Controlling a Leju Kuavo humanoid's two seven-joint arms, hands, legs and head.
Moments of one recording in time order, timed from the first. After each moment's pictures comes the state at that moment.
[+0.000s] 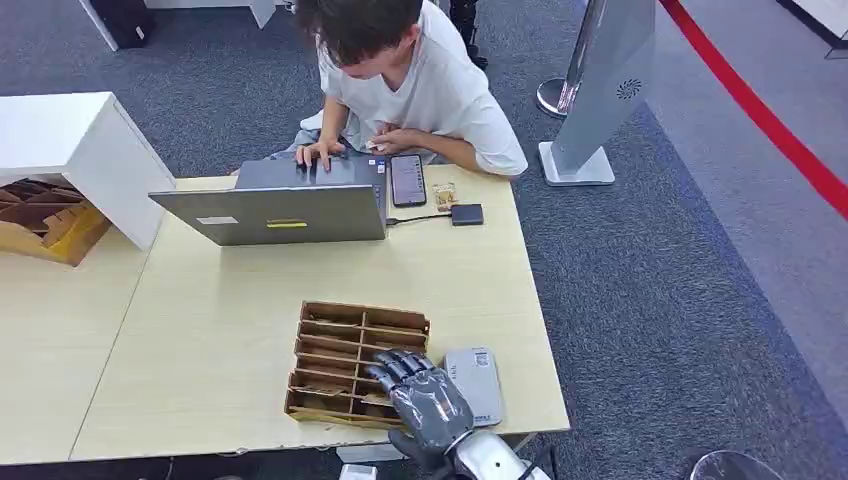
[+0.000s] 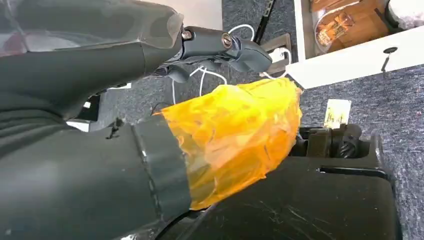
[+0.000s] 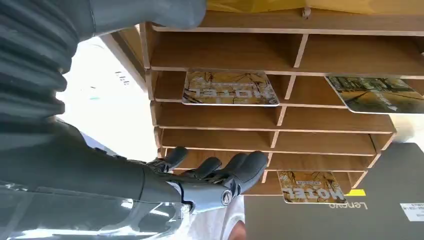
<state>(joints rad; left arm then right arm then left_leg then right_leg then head) -0.30 -0.19 -1.55 -0.14 -0.24 0.28 0.09 -0.05 0.01 0.77 -1.40 1.24 -0.09 -0.03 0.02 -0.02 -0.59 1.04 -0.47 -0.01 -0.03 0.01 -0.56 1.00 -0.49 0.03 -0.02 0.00</state>
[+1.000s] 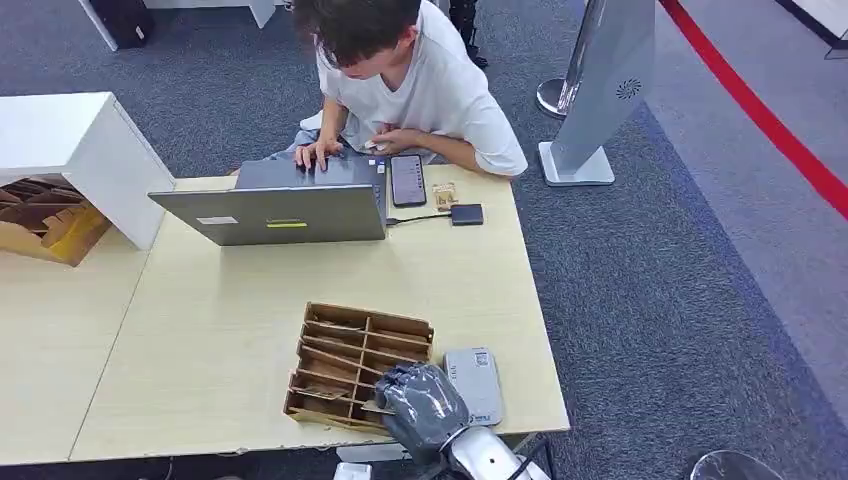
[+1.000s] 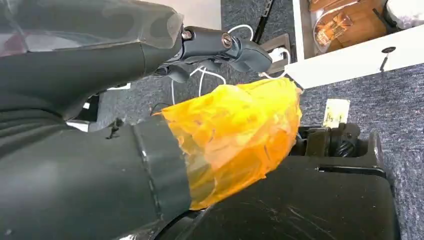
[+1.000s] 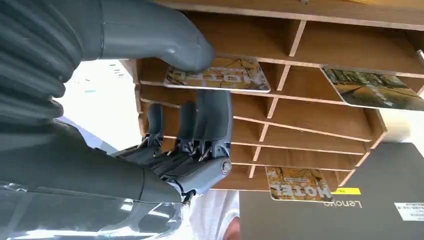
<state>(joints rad) -0.30 -0.19 -1.55 -0.14 -0.25 0.28 0.09 -0.07 0.01 0.79 -1.39 1.23 -0.08 -0.02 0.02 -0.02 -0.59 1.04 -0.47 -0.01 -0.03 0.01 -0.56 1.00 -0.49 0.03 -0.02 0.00</state>
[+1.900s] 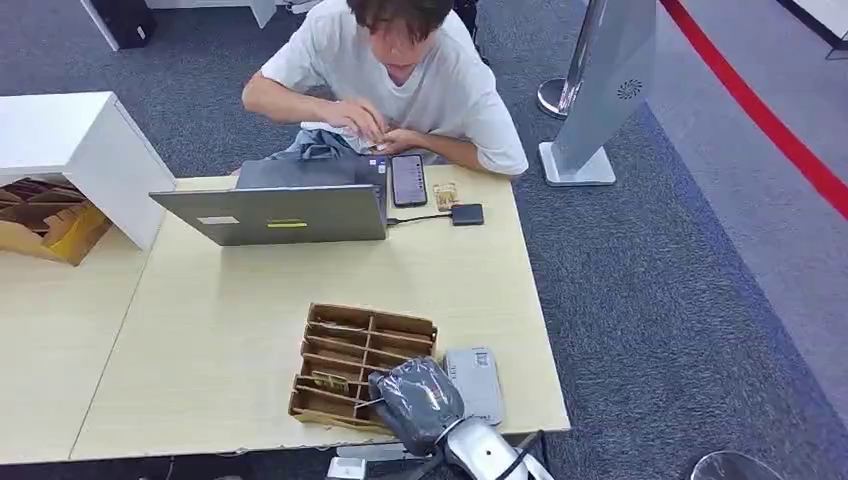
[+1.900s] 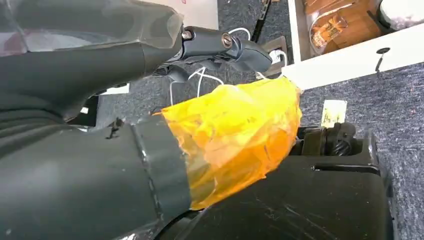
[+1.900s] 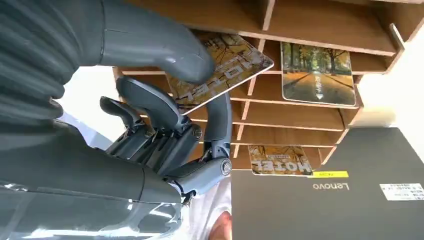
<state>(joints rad) -0.31 -0.19 -1.55 -0.14 -0.27 0.27 0.08 -0.08 0.05 0.76 -1.40 1.25 -0.07 -0.05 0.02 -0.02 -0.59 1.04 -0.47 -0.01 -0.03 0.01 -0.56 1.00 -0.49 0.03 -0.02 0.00</state>
